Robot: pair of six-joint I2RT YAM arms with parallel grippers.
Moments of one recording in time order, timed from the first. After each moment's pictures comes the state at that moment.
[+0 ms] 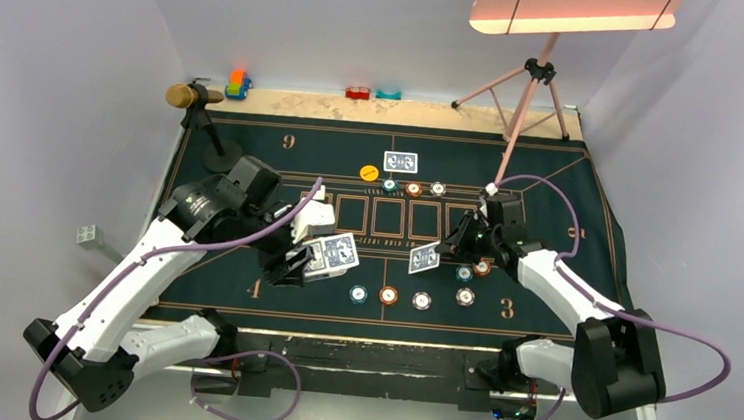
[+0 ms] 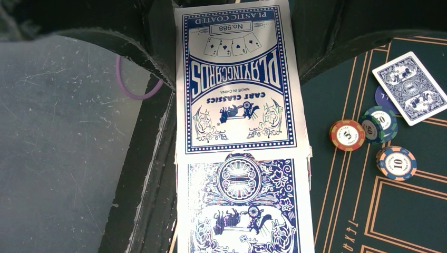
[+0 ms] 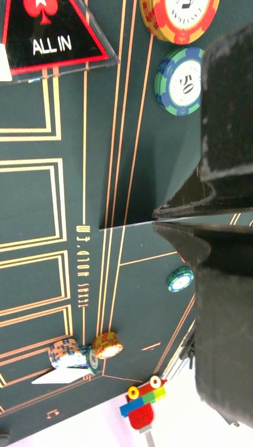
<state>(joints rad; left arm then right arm) -0.56 1.03 1.18 -1.22 0.57 0.50 0.28 1.21 0.60 -0.24 -0.34 0.73</state>
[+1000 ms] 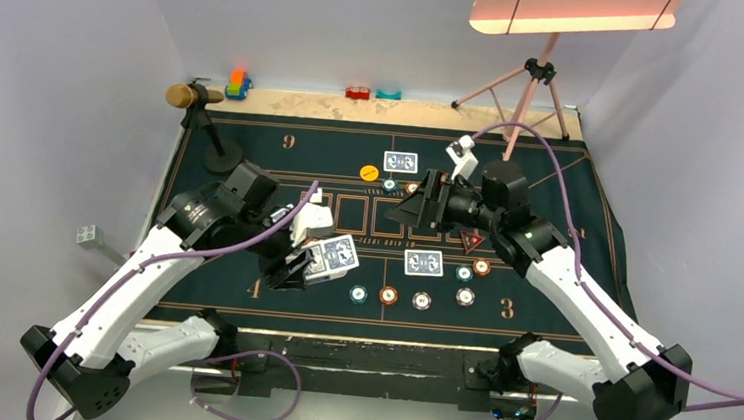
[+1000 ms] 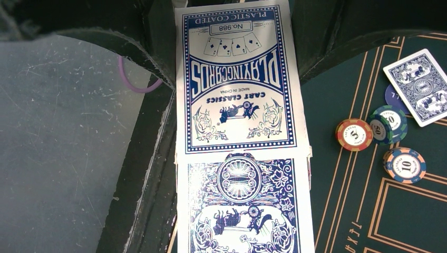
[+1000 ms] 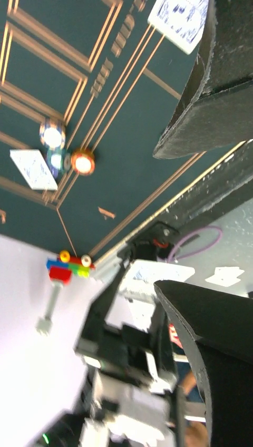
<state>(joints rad) -0.56 0.99 1.12 -1.17 0.58 0.45 0.49 1.08 0.91 -0.27 -0.53 0.74</state>
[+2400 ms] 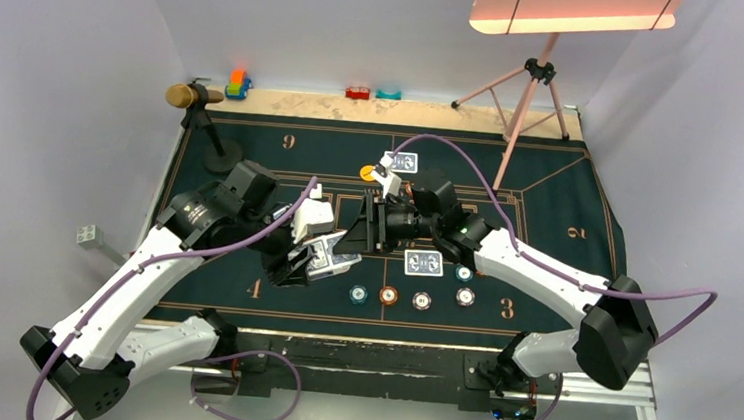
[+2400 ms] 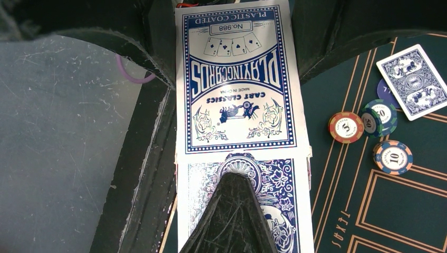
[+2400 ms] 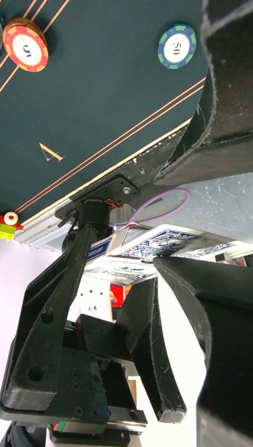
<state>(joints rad) -0.56 0.99 1.12 -1.12 0.58 0.43 0.81 1.36 0.96 -0.02 -0.64 0.87</state>
